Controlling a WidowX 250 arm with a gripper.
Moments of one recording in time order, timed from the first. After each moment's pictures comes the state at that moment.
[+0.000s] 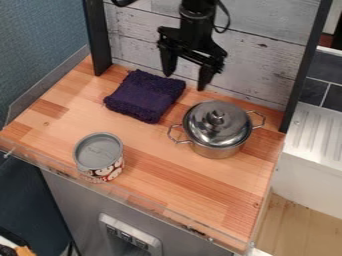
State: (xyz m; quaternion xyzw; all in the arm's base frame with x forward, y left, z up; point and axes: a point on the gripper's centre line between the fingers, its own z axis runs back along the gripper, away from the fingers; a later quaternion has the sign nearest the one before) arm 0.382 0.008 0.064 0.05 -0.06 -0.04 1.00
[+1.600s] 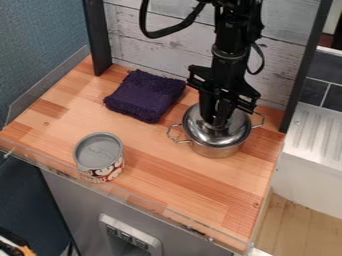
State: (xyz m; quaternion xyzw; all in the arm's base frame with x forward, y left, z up) arm 0.357 -0.037 0.033 0.03 -0.02 -0.07 1.00
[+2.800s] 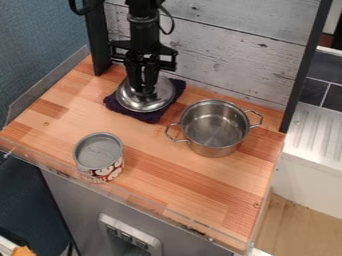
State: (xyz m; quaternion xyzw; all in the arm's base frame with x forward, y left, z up) arm 0.367 0.097 0.036 0.01 0.01 0.11 0.99
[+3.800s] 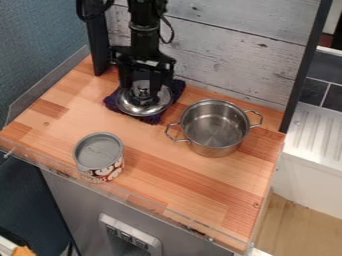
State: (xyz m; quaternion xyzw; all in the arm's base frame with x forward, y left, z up) arm 0.369 0.102 0.034 0.05 0.01 0.10 0.99
